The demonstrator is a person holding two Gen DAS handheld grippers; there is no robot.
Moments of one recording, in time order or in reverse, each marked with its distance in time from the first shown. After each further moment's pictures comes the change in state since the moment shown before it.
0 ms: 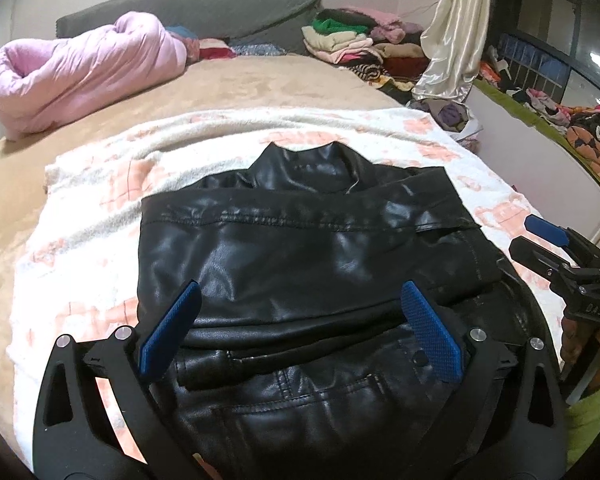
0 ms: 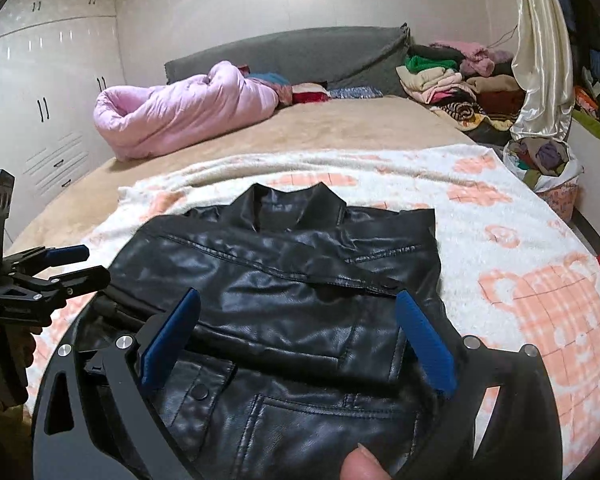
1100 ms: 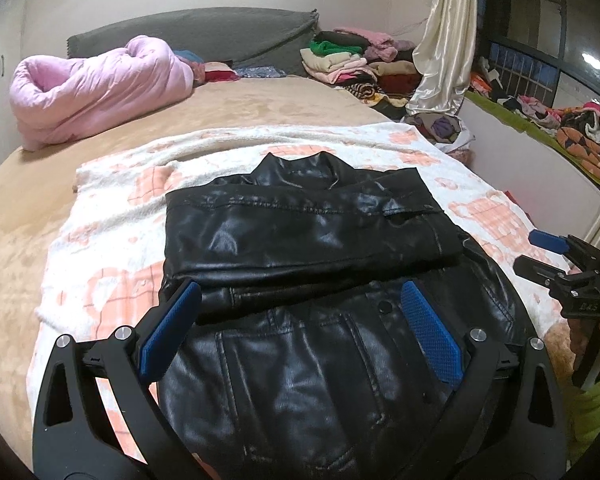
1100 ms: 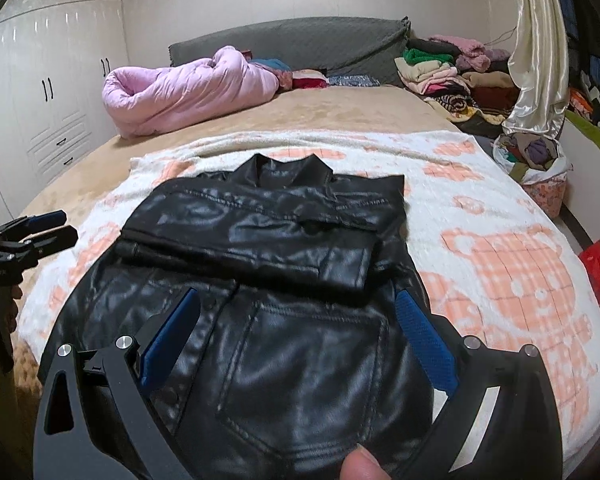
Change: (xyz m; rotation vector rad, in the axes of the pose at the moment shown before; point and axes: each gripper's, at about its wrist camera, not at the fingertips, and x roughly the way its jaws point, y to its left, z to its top) left arm -0.075 -0.024 -0.048 0.009 -0.076 0.027; right arm -0.073 -0.001 -0.044 -0.037 0.072 -0.030
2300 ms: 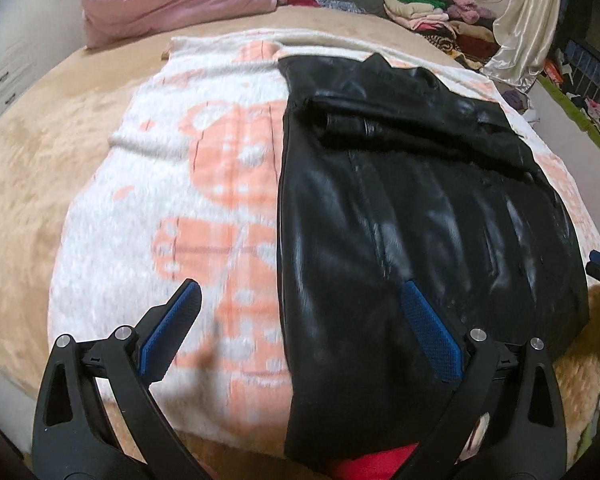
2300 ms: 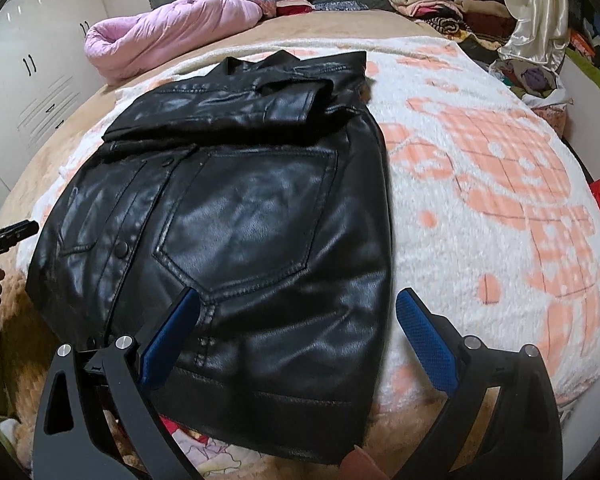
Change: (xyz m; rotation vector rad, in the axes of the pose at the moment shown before) left arm -0.030 0.082 -0.117 -0.193 0.249 0.156; right arm -0.011 -0.052 -0.098 0.057 0.267 0.022
